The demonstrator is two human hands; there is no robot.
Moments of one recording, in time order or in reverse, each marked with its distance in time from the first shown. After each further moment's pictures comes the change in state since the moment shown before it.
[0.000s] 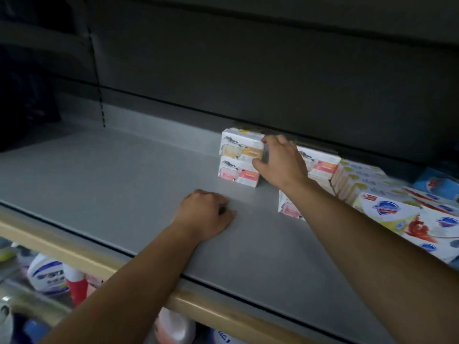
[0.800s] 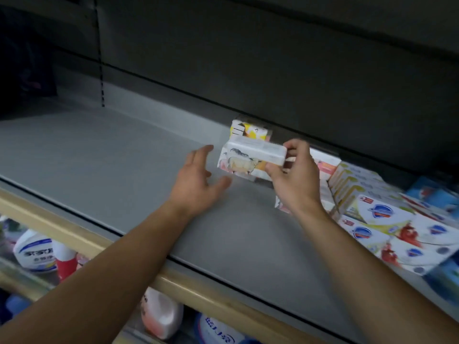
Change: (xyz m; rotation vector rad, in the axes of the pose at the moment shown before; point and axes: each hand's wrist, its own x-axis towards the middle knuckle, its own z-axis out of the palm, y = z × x) left_hand 0.007 -0.004 -0.011 -0.622 0.311 -0.137; right_hand -0.059 -0.004 -0.011 0.627 0.212 0.147
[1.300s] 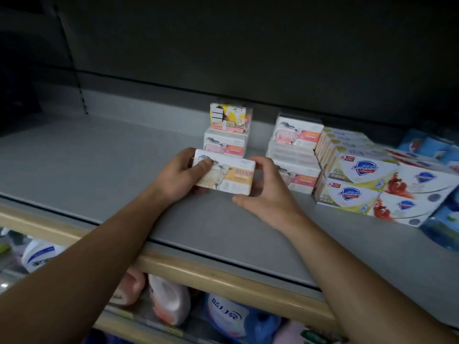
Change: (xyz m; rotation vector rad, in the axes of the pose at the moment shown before) left_hand -0.011 0.012 -0.003 -0.276 -0.288 -0.048; right_hand -0.074 0.035 -0.001 0.309 -0.363 0.084
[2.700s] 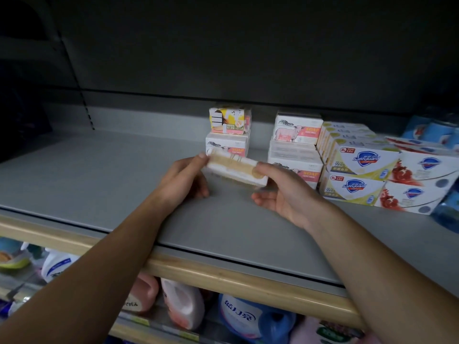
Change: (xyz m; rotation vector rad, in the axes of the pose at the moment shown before) left_hand -0.004 0.001 -0.004 -0.087 -0.027 -0.059; right_hand 0.003 -0.022 -0.021 0.682 -0.025 0.466
